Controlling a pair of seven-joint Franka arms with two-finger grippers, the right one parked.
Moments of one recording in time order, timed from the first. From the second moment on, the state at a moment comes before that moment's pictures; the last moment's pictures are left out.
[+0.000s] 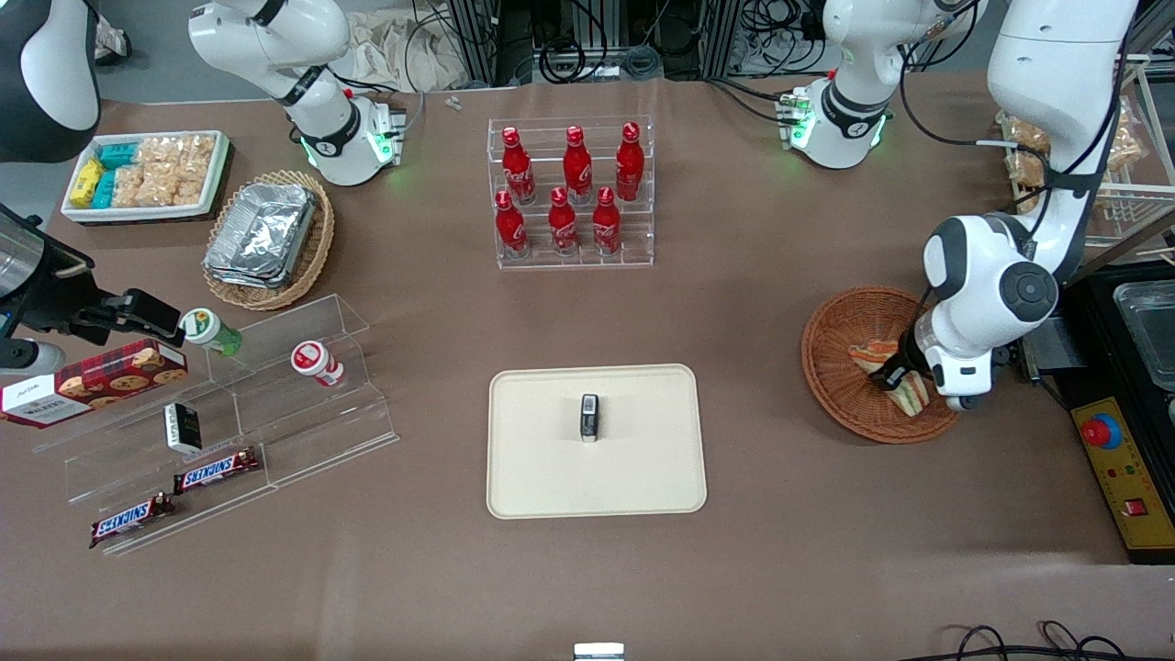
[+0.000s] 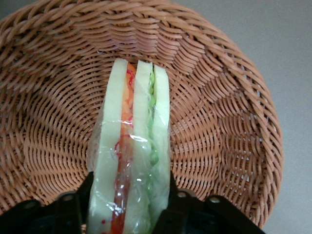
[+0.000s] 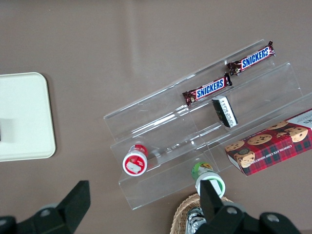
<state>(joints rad) 0.09 0.30 -0.12 -2.22 -0.02 2.50 -0.83</state>
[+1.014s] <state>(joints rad) 0.09 0.24 -0.12 -1.60 -0.02 1.65 -0.78</state>
